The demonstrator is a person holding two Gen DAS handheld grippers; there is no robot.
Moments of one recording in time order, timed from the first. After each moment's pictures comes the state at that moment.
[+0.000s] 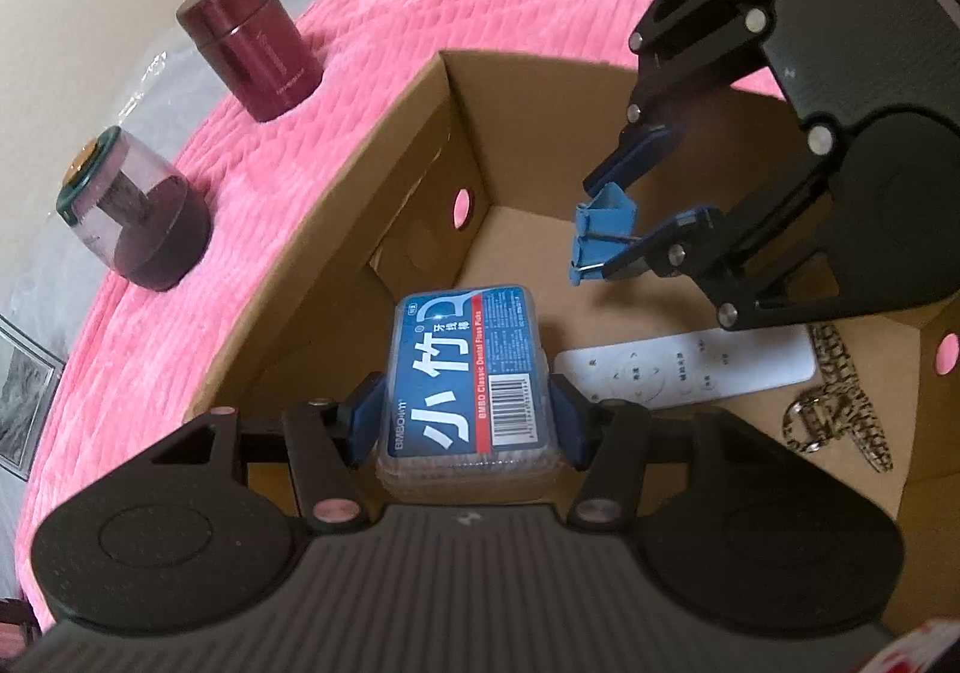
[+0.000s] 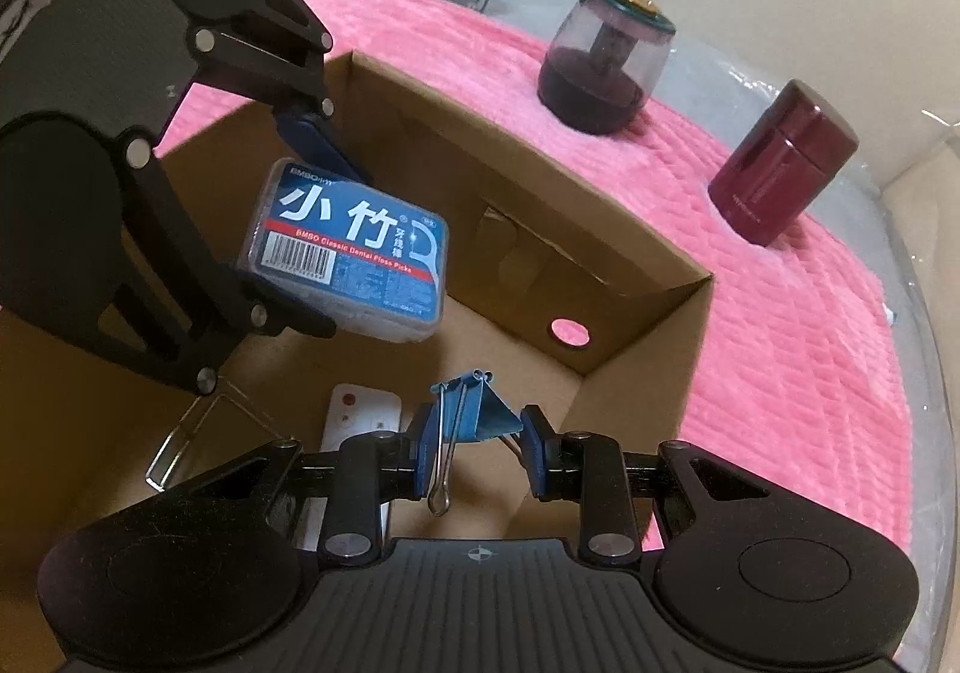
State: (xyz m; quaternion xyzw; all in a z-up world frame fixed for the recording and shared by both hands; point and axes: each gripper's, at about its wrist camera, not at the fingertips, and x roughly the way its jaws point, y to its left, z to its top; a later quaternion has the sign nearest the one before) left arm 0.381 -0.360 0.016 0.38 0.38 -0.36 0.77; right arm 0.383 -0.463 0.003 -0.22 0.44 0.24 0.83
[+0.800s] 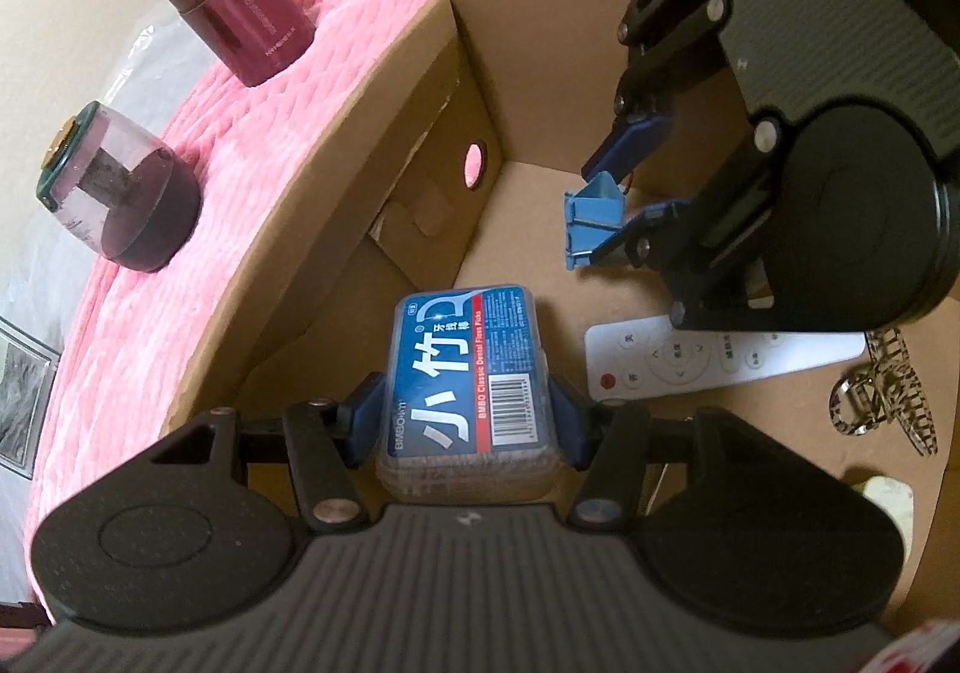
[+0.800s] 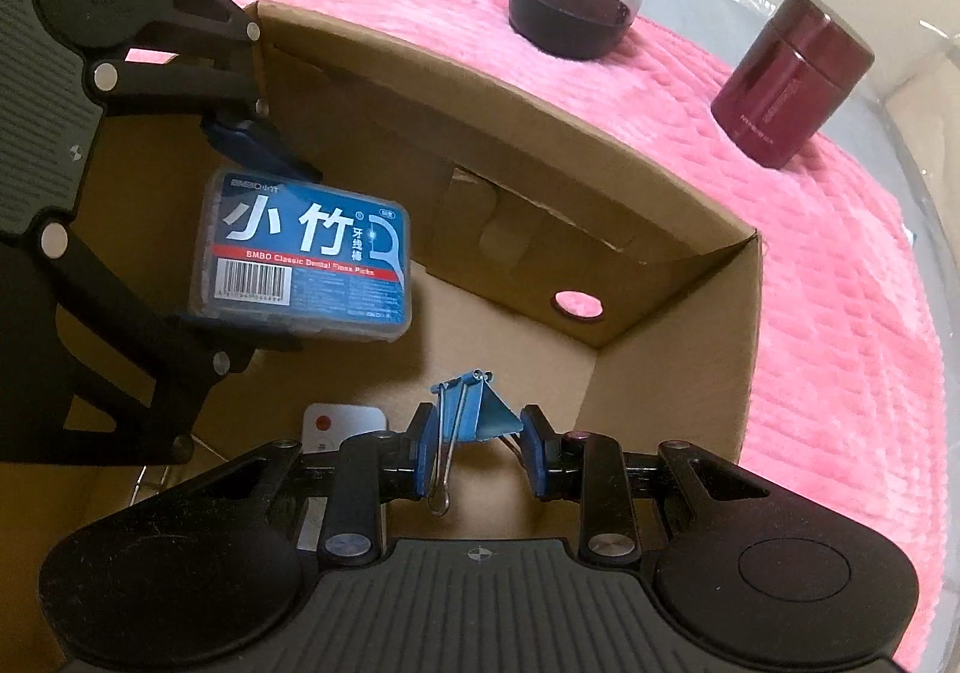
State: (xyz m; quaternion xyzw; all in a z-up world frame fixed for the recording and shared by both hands) left arm 0.399 -0.372 -0.007 0.40 0.41 -0.35 0.74; right arm 0.420 -0.453 -0.019 -0.18 0.51 0.20 0.82
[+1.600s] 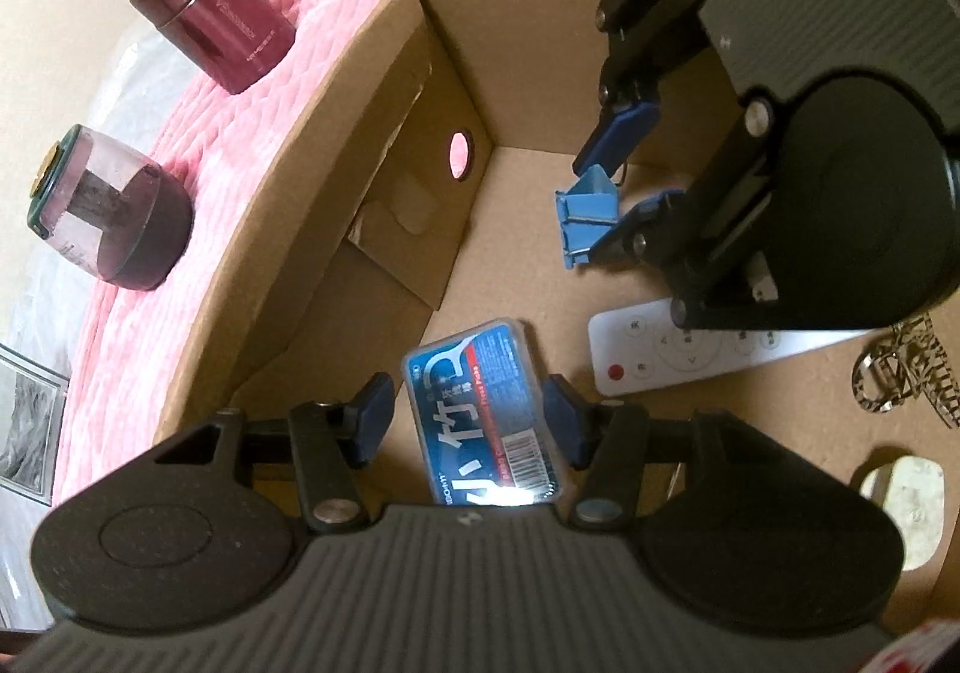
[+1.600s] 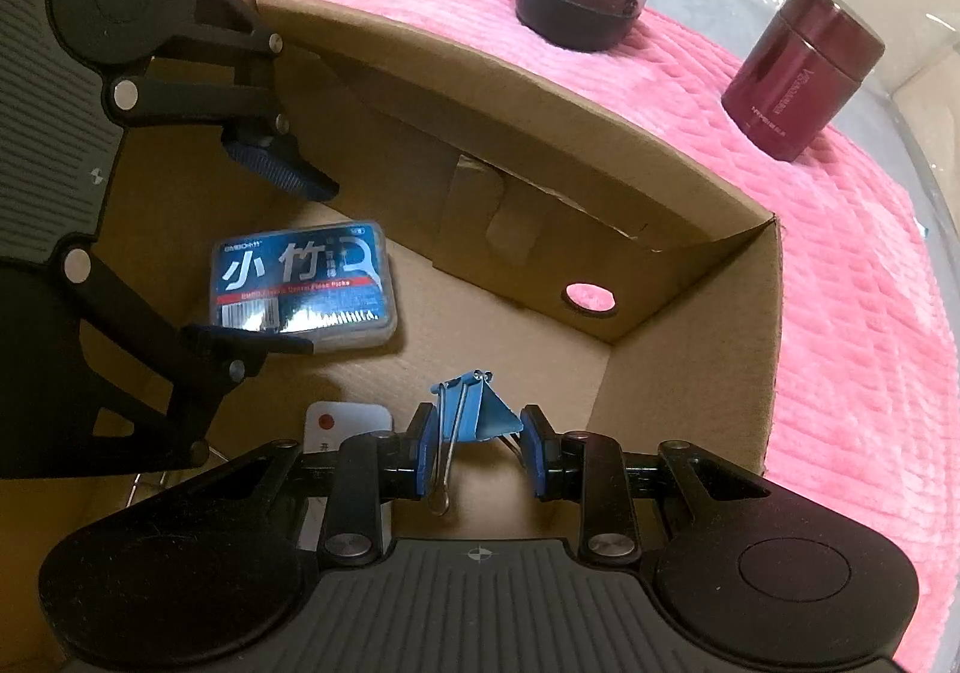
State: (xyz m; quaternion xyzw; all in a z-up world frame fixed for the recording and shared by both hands) left arm 0.398 -0.379 -0.016 0.44 0.40 -0.35 0.73; right arm 0.420 -0.453 -0.024 -0.18 0.51 0.21 0.82
